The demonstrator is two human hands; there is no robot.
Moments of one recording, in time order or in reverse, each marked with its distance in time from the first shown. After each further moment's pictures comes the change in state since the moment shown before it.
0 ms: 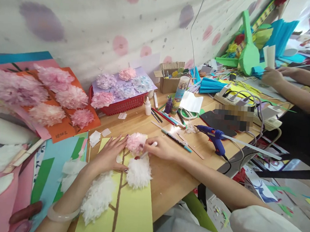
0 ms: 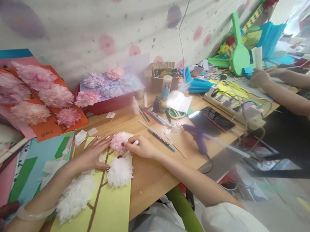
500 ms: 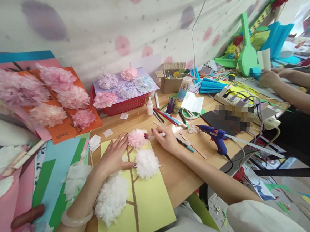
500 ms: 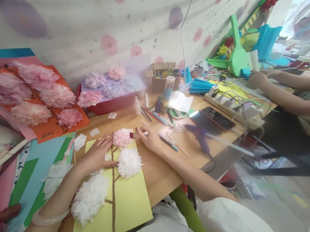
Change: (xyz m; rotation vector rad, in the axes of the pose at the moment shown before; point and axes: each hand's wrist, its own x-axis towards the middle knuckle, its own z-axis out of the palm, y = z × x) left_hand 0.002 0.006 0.010 -0.030 0.092 -0.114; right_hand 0.007 0.024 0.002 -0.219 0.298 -0.116
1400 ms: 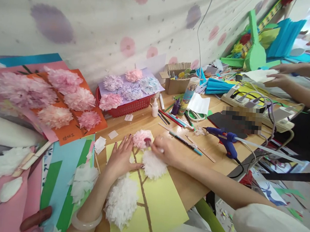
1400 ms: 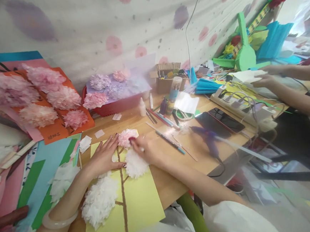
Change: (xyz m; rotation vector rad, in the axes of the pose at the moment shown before) left_hand 0.002 0.014 -0.007 -0.008 -0.079 -0.126; right_hand -0.006 -0.010 0.018 -0.231 0.054 -0.397
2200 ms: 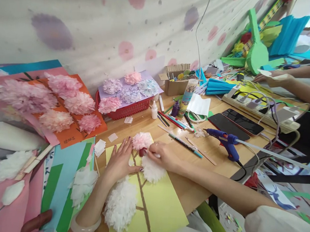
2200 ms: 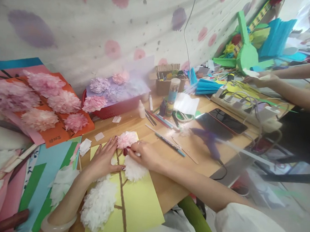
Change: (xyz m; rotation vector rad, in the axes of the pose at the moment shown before) left_hand 0.000 0.002 -0.001 -0.001 -0.026 -0.022; right_hand 0.003 -0.003 -0.003 0.091 -0.218 0.139
